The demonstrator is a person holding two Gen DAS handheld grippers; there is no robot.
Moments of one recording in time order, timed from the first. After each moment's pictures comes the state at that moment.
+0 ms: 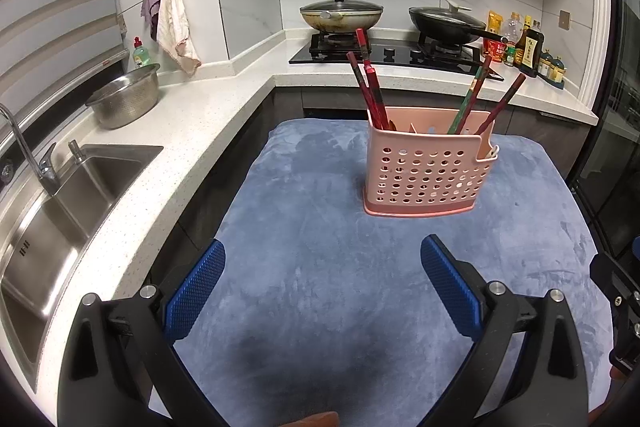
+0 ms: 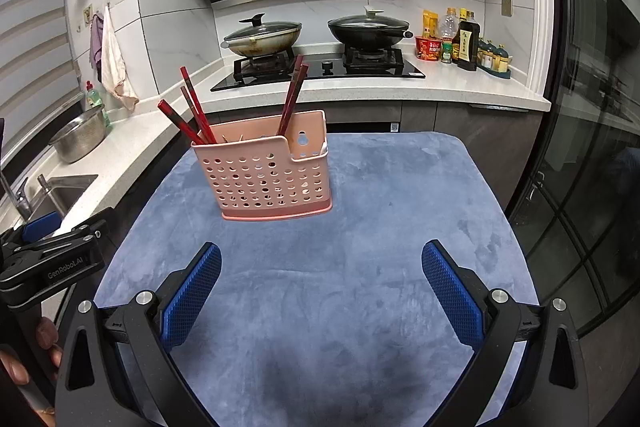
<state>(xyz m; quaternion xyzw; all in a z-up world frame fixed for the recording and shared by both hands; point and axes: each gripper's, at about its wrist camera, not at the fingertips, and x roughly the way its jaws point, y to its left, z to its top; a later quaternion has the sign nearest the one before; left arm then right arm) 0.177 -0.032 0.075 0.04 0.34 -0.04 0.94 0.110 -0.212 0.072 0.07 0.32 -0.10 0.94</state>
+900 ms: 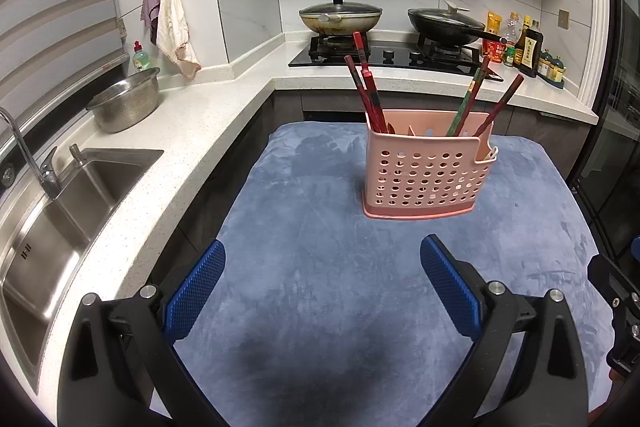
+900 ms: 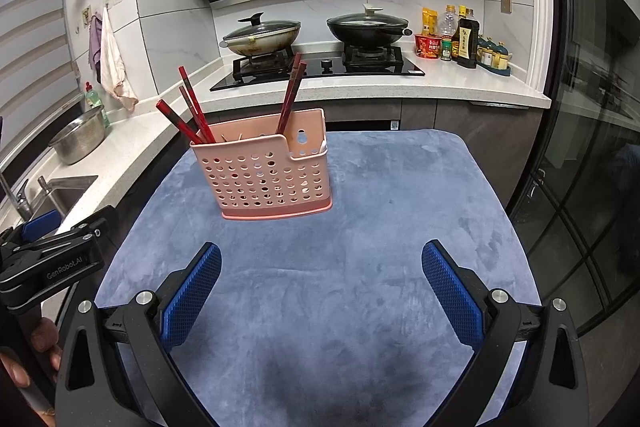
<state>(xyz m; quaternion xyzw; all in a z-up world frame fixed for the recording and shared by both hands) 0.176 -0.034 0.074 0.05 0.33 -0.04 0.94 0.110 -0.212 0.070 0.07 0.32 -0.10 0.94</state>
